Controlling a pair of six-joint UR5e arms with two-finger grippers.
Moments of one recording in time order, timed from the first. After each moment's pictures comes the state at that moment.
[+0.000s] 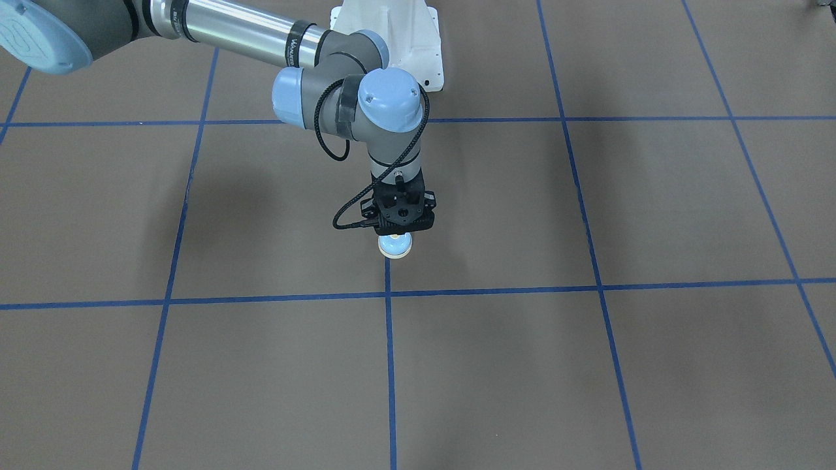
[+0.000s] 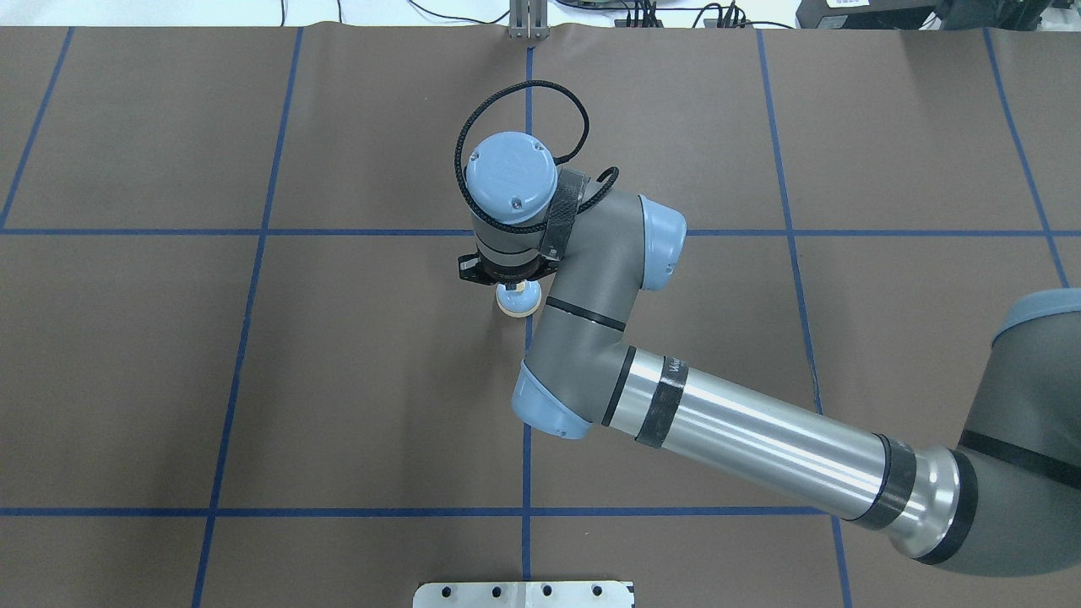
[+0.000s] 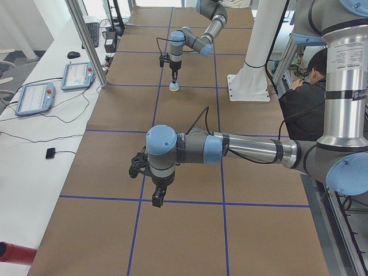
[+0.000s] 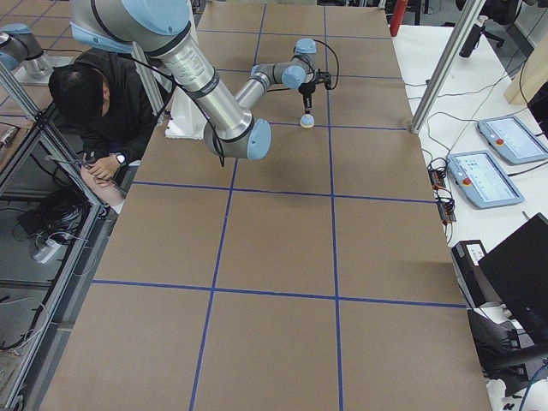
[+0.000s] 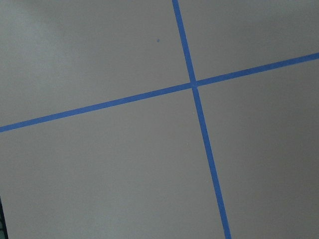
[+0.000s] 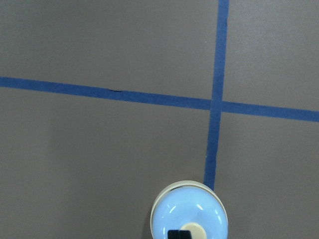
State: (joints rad) left arm -1.65 -1.50 -1.76 -1.47 -2.28 0.26; right arm 0.52 -0.63 1.31 -1.47 1.84 1.10
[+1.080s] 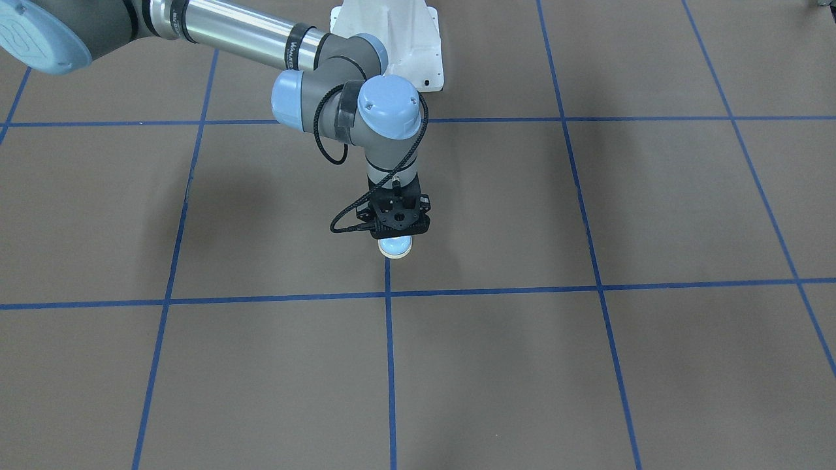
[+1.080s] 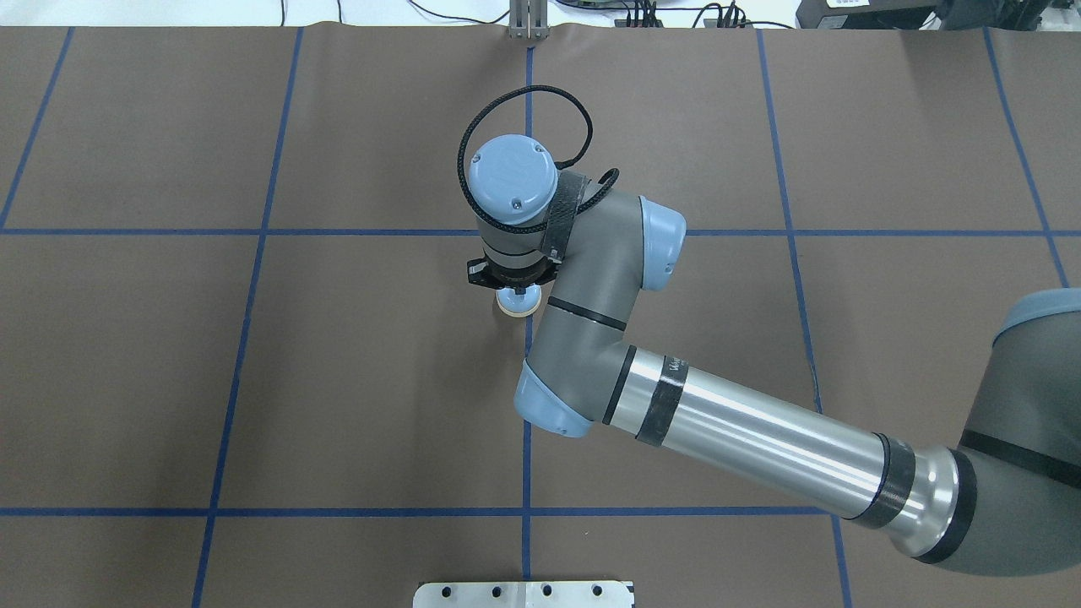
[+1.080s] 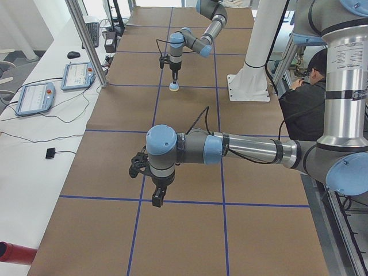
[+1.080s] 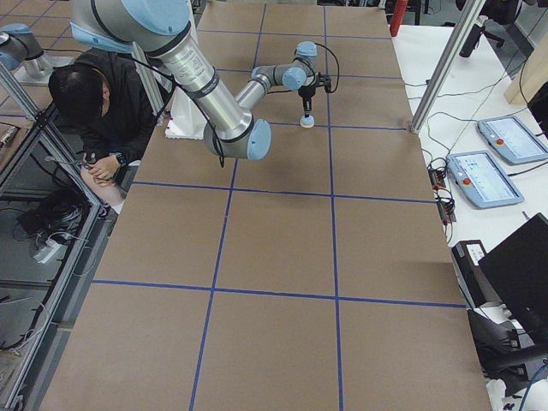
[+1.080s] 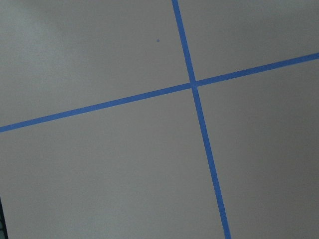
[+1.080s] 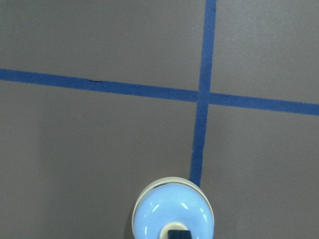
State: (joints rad) left arm -1.65 -1.50 -1.76 -1.47 -2.28 0.26; right arm 0.52 -0.63 1.30 -1.50 1.84 1.09
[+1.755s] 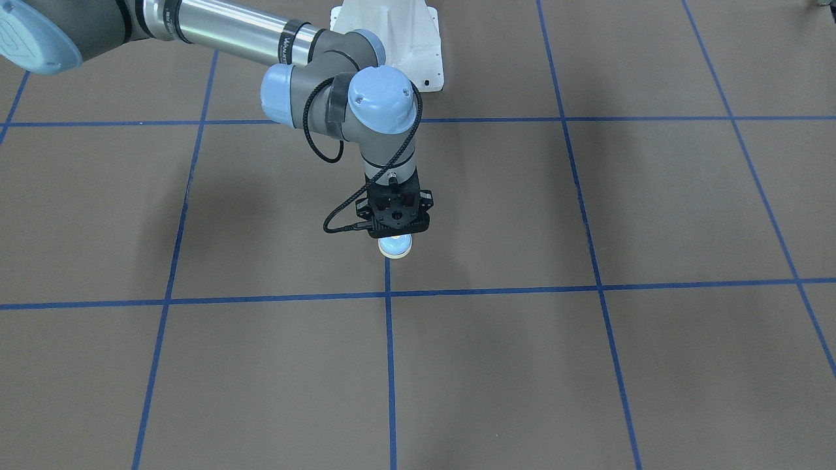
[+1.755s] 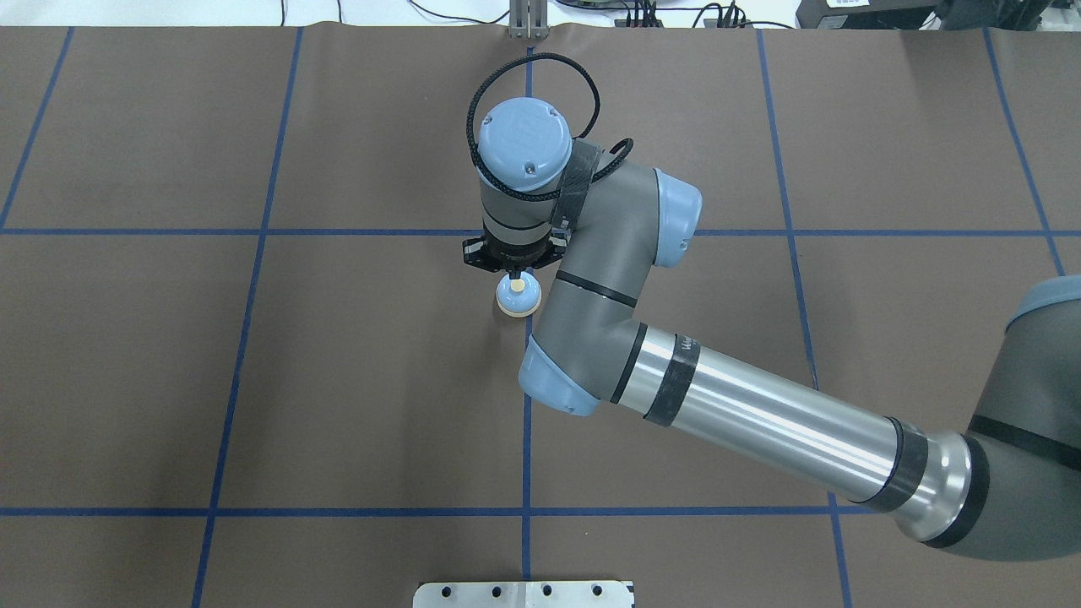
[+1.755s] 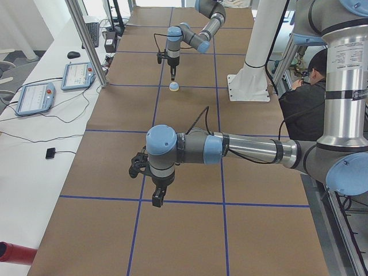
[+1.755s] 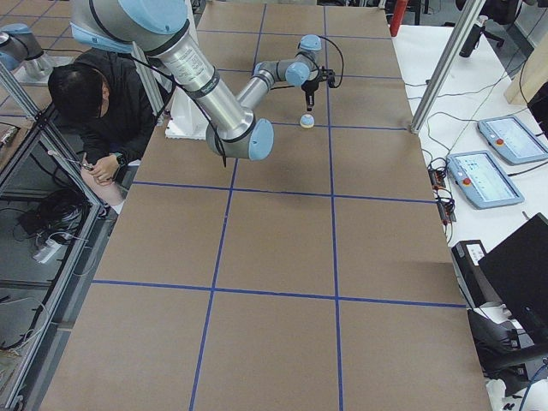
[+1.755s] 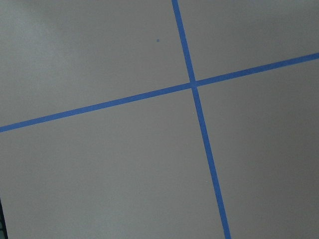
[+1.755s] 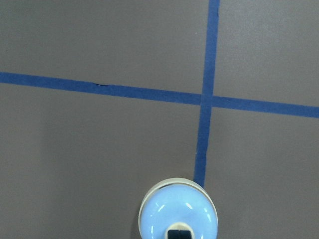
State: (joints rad) left arm -1.65 -1.50 -1.76 -1.47 -2.28 0.26; right arm 0.57 -0.64 1.36 -1.50 1.91 1.09
